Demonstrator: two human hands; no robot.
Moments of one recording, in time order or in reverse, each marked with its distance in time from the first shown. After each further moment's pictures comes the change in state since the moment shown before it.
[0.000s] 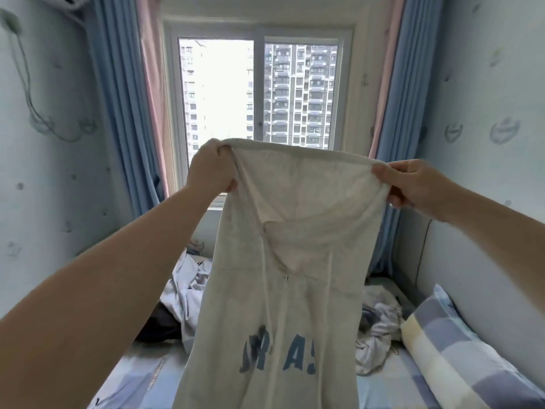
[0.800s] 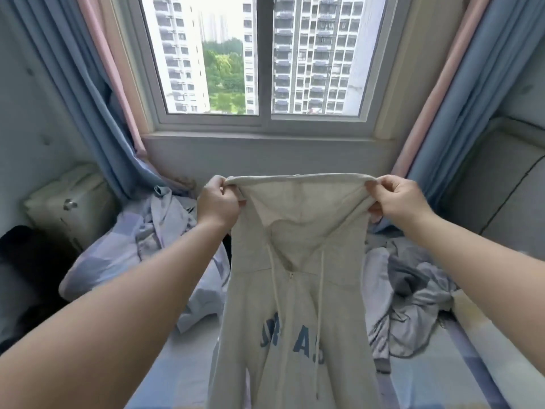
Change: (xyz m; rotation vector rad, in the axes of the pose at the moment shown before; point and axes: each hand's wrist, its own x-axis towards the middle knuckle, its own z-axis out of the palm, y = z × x) left_hand 0.209 -0.412 0.247 -0.112 -0.108 -0.430; right_hand 0.333 0.347 0.201 0.046 0.249 0.375
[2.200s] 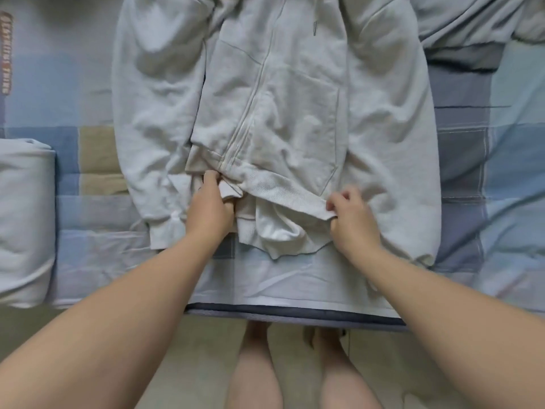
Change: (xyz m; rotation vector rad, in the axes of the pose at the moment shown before) left_hand -0.365 -0.639 0.113 0.881 -0.427 -0.530; right_hand -0.355 0.683 0.161 -0.739 -0.623 0.373
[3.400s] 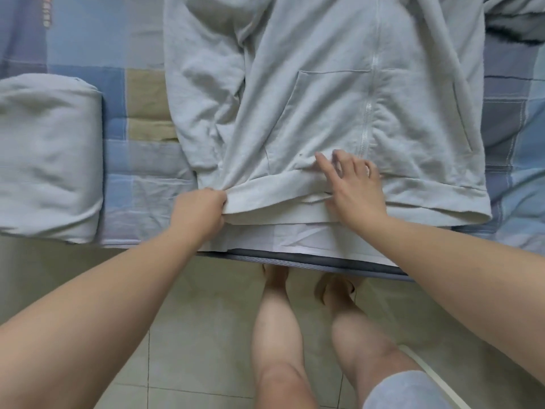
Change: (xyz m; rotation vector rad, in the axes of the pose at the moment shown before) left_hand -0.052 -0.119 -0.067 0.709 -0.274 0.338; right_hand -0.031 -0.055 0.035 -0.588 0.060 -0.372
